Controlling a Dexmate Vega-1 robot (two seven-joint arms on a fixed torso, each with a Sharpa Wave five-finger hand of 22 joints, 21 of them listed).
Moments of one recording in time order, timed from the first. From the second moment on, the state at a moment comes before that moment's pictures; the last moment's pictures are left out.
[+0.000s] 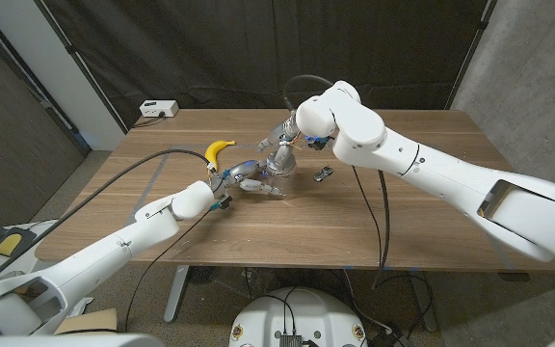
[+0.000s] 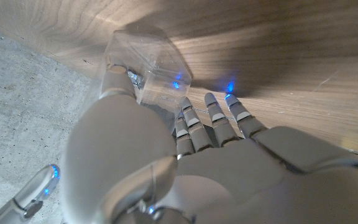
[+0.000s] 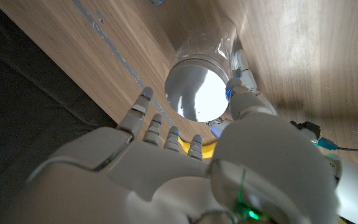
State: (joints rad) left arm 0.78 0.76 0.67 -1.50 0.16 -0.16 -0.02; left_hand 1.00 -0.03 0.13 -0.13 0.18 0.32 -0.09 0.43 0.19 0.49 -0.16 0.27 0.23 0.31 -0.04 0.24 0.19 0.12 0.12 0.34 0.21; right arm -0.21 -0.51 -1.07 -1.99 -0.92 -0.44 1.15; right_hand 0.84 0.01 0.53 -0.18 0.18 -0.08 -0.21 0.19 0.20 -0.10 -0.03 0.19 0.21 -0.02 0.04 0.19 0.20 0.26 0.12 0.20 0.17
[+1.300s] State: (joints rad) left arm 0.76 0.75 0.67 -1.47 0.15 -0.16 -0.03; left_hand 0.99 -0.02 0.13 -0.13 0.18 0.37 -0.11 0.43 0.19 0.53 -0.18 0.26 0.23 0.31 -0.04 0.24 0.19 0.12 0.11 0.34 0.21; right arm -0.31 -0.52 -0.99 -1.93 -0.81 -0.40 1.00; right_hand 1.01 0.02 0.32 -0.13 0.21 0.33 -0.06 0.32 0.21 0.35 0.02 0.35 0.22 0.44 -0.01 0.35 0.24 0.87 -0.08 0.33 0.17
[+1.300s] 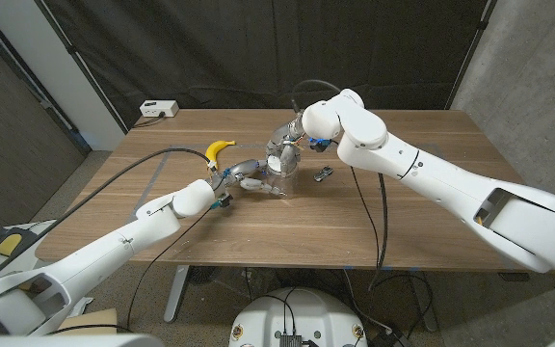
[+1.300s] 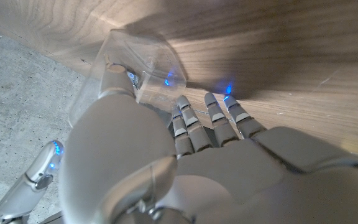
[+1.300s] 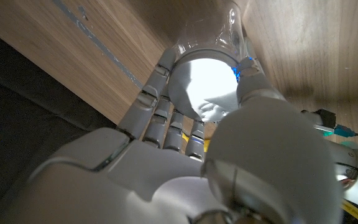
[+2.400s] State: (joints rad) left arm 0.76 0.75 0.68 -1.48 0.15 -0.15 -0.03; left_hand 0.98 -0.01 0.13 -0.13 0.18 0.37 -0.11 0.40 0.19 0.53 -0.18 0.26 0.23 0.31 -0.04 0.23 0.19 0.11 0.11 0.34 0.21; right arm -0.33 -0.50 -1.04 -1.99 -0.63 -0.99 0.88; right_hand 0.91 0.11 0.24 -0.04 0.18 0.29 0.04 0.26 0.22 0.29 0.11 0.27 0.21 0.39 0.02 0.25 0.23 0.75 0.18 0.22 0.17
